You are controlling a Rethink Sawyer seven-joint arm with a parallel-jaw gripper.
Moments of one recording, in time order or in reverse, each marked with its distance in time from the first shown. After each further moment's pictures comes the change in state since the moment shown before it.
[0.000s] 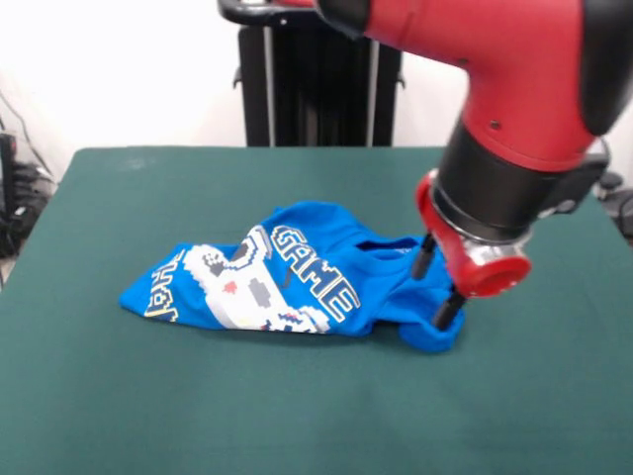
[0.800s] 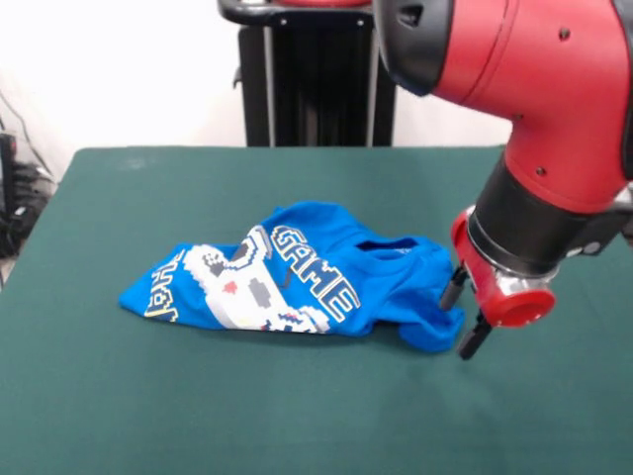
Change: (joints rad) arm 0.073 0.072 -0.044 0.030 0.033 -0.127 0.143
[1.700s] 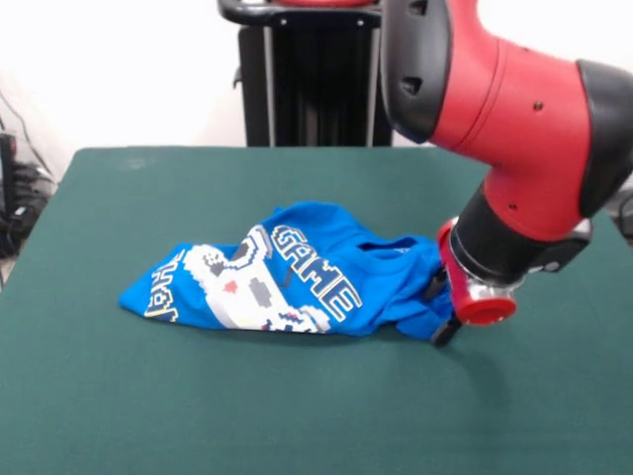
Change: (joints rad) arm 0.047 0.055 -0.025 0.105 0.025 -0.036 0.057
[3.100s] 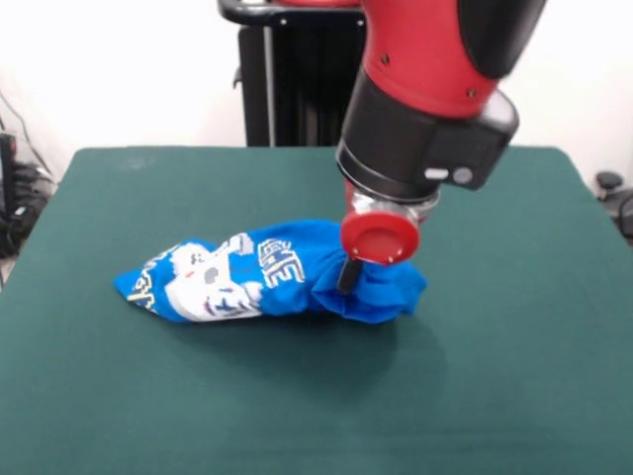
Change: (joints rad) arm -0.157 -0.202 -0.022 -0.006 0.006 0.008 0.000
